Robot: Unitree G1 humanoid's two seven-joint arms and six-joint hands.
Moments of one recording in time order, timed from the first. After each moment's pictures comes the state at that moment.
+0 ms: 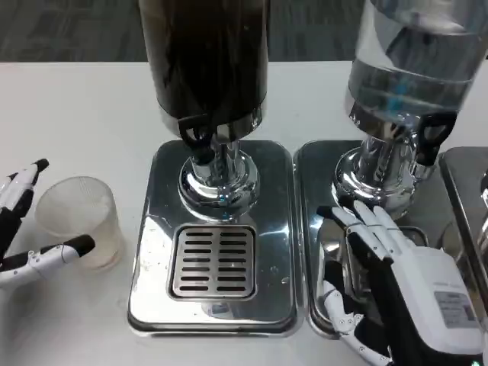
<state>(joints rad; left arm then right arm) -0.25 0.75 -0.14 1.06 0.53 -0.79 0.35 0.50 -0.21 0.27 -0.36 -0.90 -0.19 -0.29</state>
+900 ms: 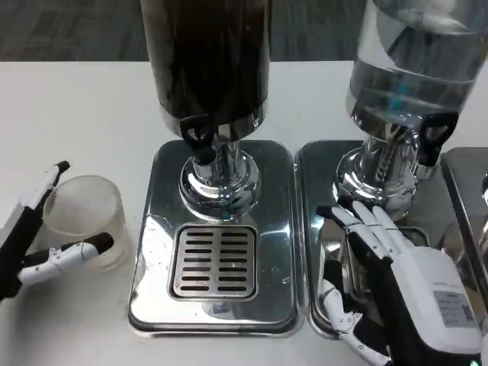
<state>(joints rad) -0.33 0.71 -0.21 1.16 0.52 -0.81 0.35 0.49 -0.21 0.27 -0.35 -0.88 -0.18 -0.29</state>
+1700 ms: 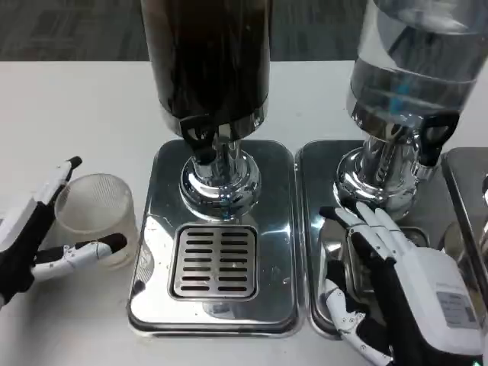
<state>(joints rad) -0.36 0.69 -0.26 1.18 0.53 -0.80 0.39 0.49 -0.21 0.27 -0.35 -0.87 -0.18 -0.29</state>
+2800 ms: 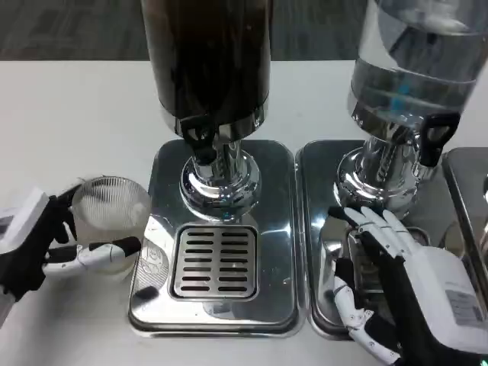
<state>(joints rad) -0.38 0.68 -0.28 1.20 0.56 -0.90 0.48 0.49 -0.21 0.25 -0.35 -0.82 -0.17 -0.27</state>
